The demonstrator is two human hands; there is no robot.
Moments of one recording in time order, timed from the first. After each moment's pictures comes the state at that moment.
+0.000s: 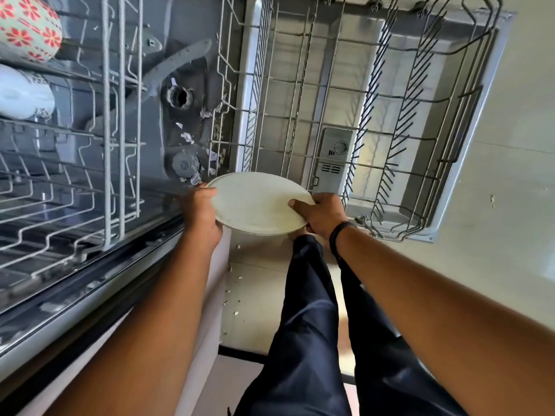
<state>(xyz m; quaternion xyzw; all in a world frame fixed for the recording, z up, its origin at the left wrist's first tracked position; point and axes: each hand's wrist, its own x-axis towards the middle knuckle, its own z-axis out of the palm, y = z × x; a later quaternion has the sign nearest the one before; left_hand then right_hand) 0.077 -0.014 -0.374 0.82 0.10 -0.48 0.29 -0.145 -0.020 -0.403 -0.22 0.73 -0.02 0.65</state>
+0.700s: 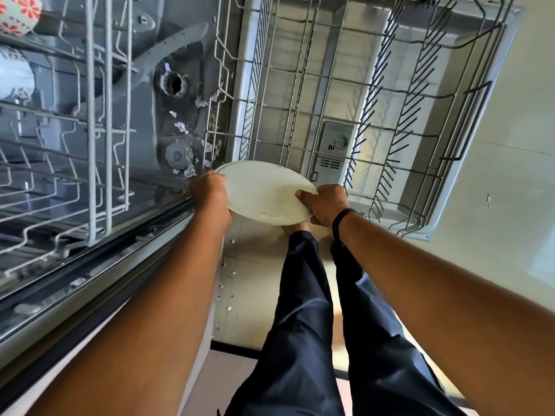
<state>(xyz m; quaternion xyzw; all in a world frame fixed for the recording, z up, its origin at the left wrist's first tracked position) 0.061 -0.035 -0.403 0.87 0.09 -0.43 0.23 -0.147 -0.029 -0.430 -0.21 0.75 0.01 0.62</state>
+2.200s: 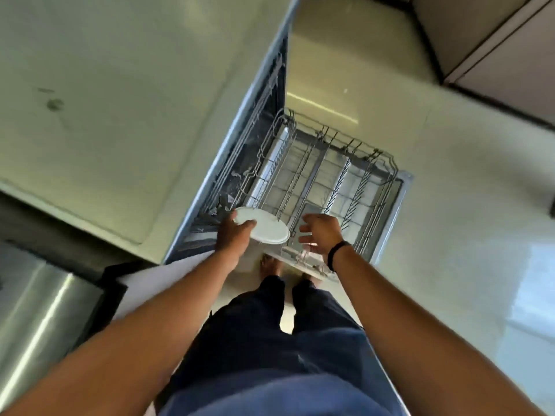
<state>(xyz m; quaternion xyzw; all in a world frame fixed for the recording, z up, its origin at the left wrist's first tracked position) 0.013 0.008 -0.156 0.83 -0.13 -0.48 0.24 -0.168 -0.065 -0.127 -0.25 0.69 -0.08 0.67</state>
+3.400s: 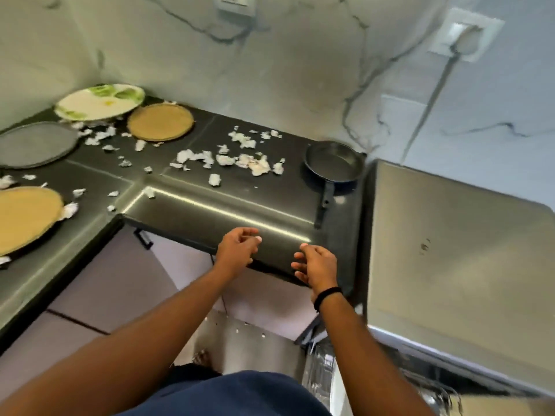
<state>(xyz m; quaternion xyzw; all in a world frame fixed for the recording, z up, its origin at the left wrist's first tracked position) 0.060 0.332 0.082 0.73 0.21 -0.02 0.65 0.073 0.152 0.085 -0.66 0.24 0.13 0.70</state>
